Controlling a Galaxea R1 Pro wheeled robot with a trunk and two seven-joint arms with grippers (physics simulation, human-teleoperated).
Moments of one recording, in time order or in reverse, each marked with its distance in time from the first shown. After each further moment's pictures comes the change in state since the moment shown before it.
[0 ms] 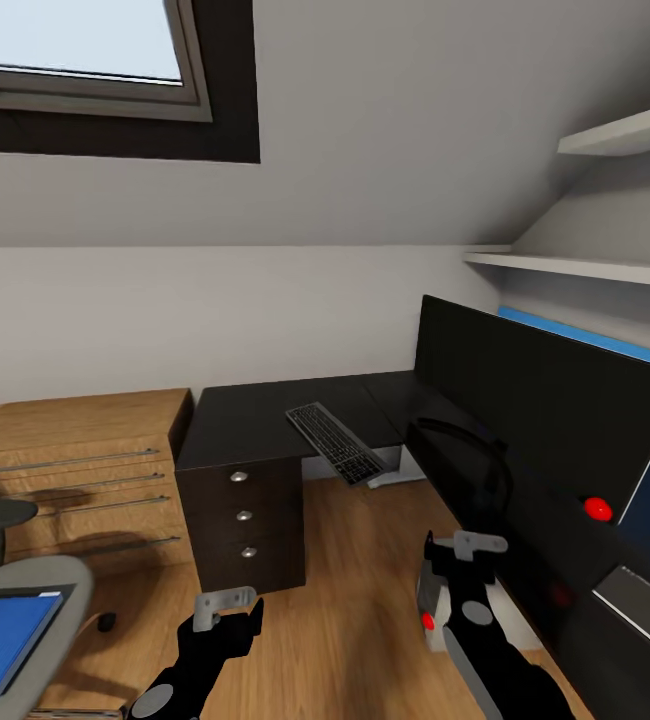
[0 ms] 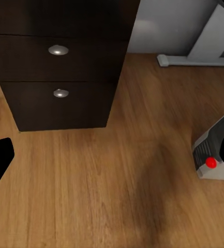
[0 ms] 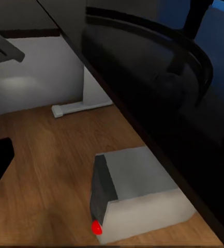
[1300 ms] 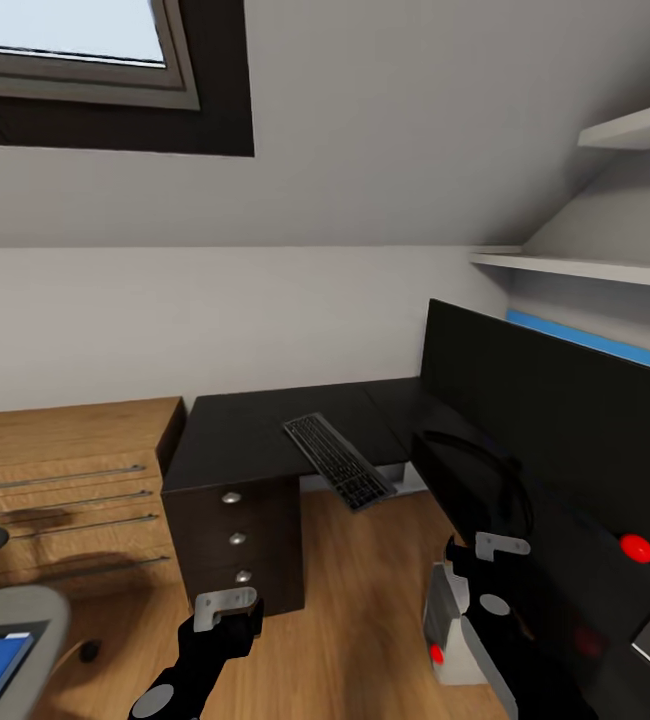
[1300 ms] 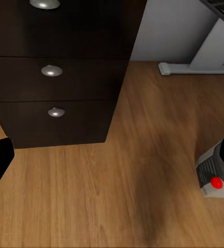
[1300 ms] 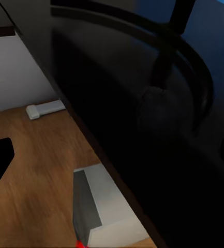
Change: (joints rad) left arm 0.000 0.000 -0.001 0.002 -0.001 0.000 0.000; right arm -0.040 -0.020 -0.091 0.092 -0.004 0.003 0.008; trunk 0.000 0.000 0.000
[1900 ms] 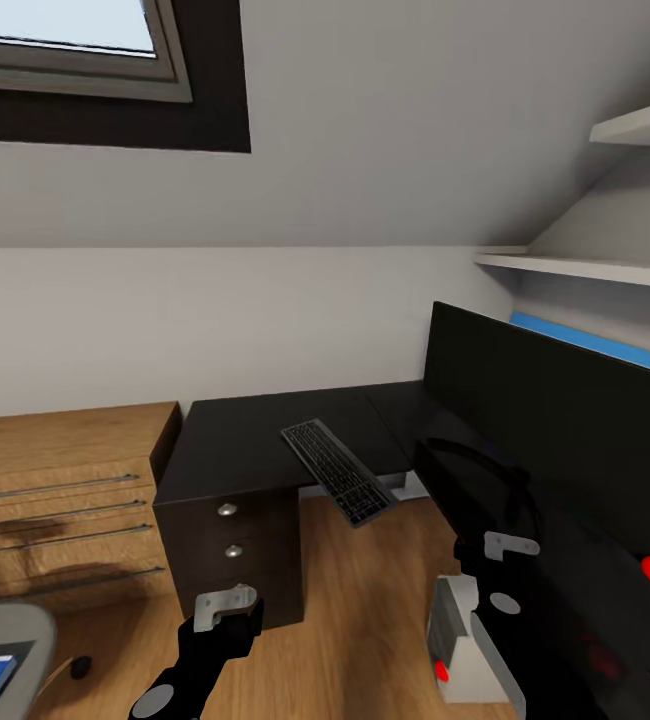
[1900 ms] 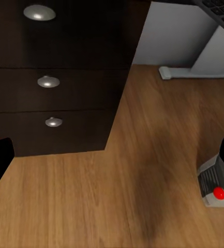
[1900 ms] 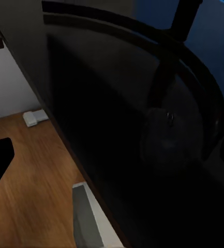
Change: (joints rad) left arm 0.000 0.000 0.000 0.001 0.001 0.000 0.000; right arm -0.002 -0.014 -0.041 0.003 -0.005 -0.001 0.030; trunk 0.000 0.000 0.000
